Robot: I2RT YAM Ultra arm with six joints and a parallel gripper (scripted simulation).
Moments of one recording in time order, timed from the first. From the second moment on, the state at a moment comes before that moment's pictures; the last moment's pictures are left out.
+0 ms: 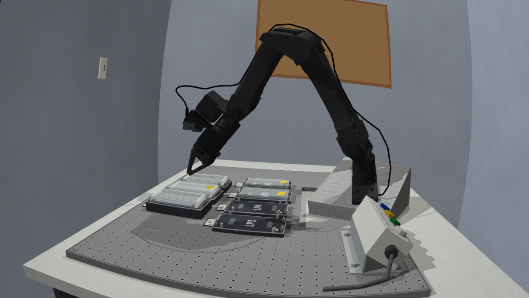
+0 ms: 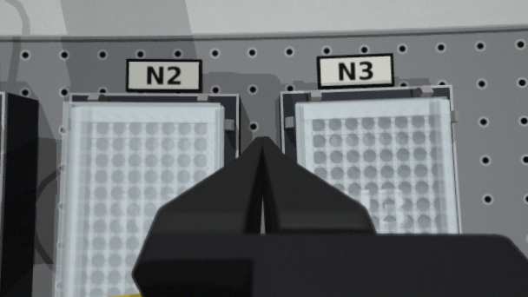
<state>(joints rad) -0.22 1.93 1.04 0.13 -0.49 0.02</state>
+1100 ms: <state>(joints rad) -0.22 1.93 1.04 0.12 -0.49 0.02</state>
